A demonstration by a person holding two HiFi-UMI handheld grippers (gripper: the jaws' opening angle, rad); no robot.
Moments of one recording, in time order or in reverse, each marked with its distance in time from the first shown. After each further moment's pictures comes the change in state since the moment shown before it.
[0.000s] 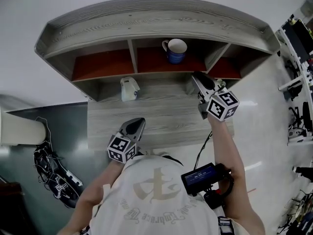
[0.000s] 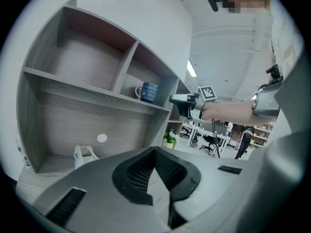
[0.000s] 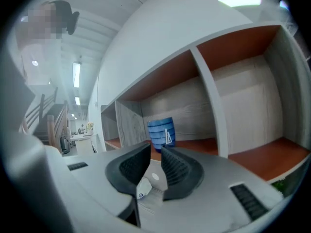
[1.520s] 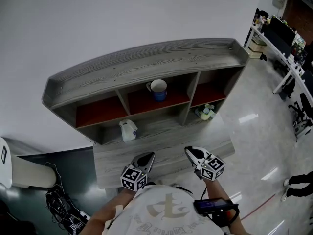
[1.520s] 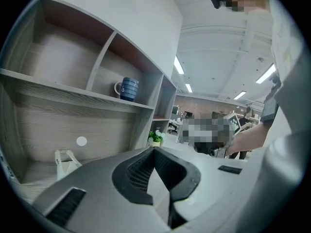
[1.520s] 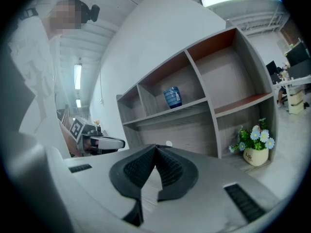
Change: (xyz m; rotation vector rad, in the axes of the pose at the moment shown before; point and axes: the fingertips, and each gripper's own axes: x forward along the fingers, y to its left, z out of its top) left arm 0.020 -0.055 0.010 0.064 0.041 -0.144; right arm -0.124 0.079 -0.134 0.091 0.060 0.010
